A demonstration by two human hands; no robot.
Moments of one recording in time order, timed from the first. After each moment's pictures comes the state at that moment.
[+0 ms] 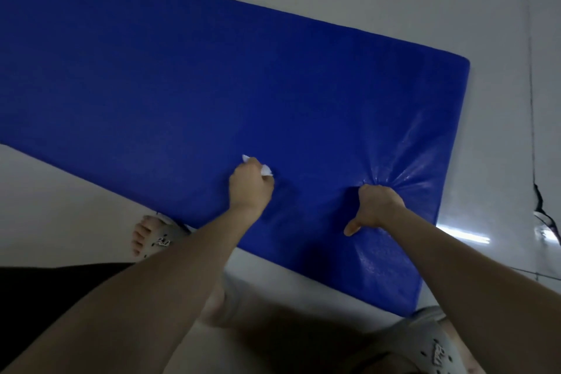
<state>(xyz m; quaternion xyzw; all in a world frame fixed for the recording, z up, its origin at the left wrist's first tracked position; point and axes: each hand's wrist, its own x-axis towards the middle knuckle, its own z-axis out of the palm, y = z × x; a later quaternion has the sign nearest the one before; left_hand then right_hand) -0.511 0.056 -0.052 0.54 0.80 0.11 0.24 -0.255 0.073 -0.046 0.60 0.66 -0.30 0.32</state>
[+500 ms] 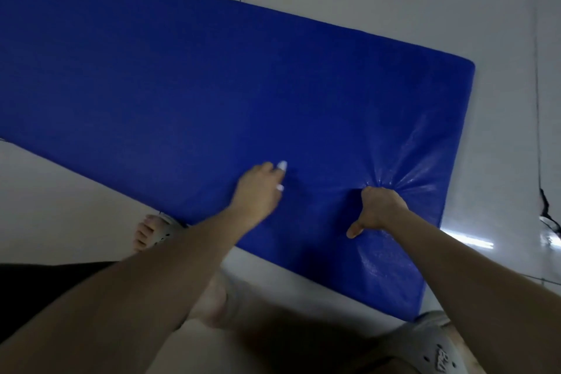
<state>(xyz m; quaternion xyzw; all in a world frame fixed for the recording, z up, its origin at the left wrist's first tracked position) -0.521 0.055 -0.067 0.76 0.63 -0.07 0.15 -0.255 0.074 -0.051 0.61 0.66 -0.31 0.32</state>
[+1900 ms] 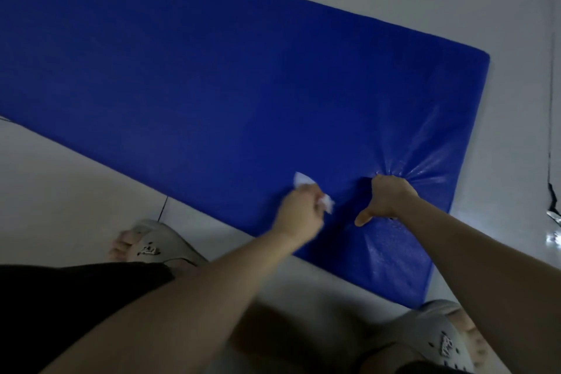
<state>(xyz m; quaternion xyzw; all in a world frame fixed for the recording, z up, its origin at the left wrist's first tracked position) -0.455 -0.006 -0.058 0.62 0.67 0.12 0.38 -0.255 0.078 -0.054 0.60 0.67 -0.30 0.32</state>
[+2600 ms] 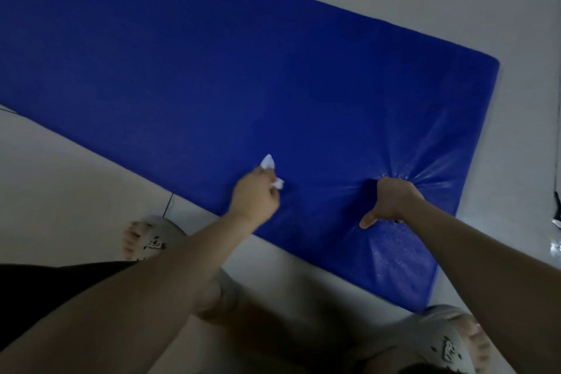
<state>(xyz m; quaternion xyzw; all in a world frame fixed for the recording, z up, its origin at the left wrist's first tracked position) -0.545 0.009 -0.060 0.62 0.73 0.09 0.29 -0.257 0.080 -0.051 0.61 0.65 -0.30 0.33</state>
